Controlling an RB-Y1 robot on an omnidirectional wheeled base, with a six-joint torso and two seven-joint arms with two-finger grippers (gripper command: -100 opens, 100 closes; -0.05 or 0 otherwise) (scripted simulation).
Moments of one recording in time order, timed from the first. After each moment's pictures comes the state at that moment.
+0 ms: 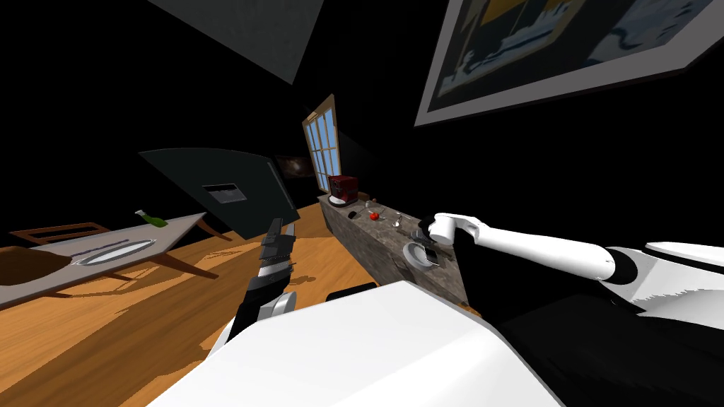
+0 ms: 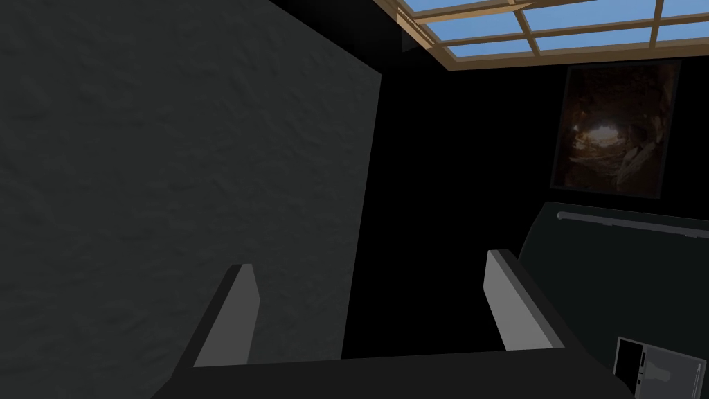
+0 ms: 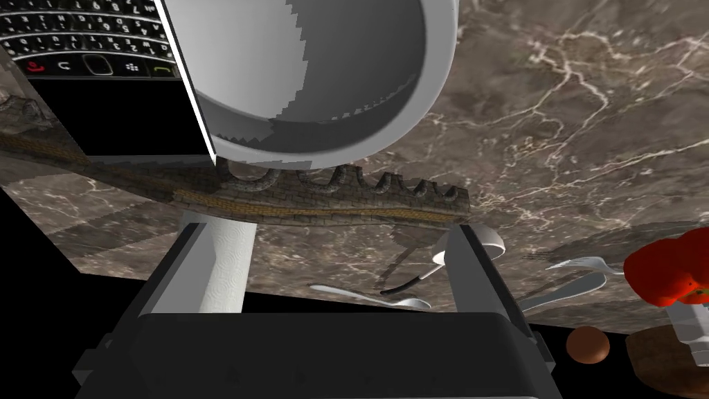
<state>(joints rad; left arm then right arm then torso) 0.54 0.00 -0.07 -2.21 -0.05 -0.46 -0.06 0.18 -1.61 0.20 -2.12 -0.94 1.12 0.26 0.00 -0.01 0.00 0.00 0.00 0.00</state>
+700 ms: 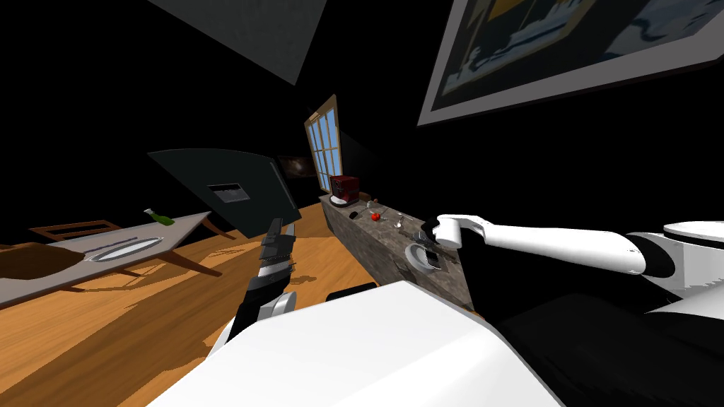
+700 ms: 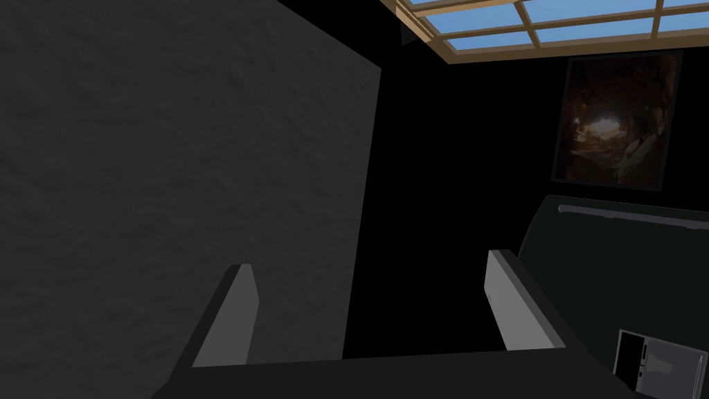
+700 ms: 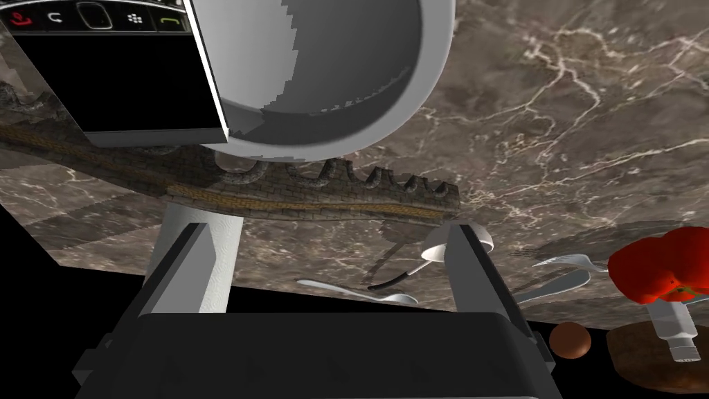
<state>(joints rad) 0.54 0.00 -0.07 -2.21 -0.05 -0.46 -0.06 0.21 -1.77 0.31 -2.13 -0.94 0.94 0.17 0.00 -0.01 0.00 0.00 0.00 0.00</state>
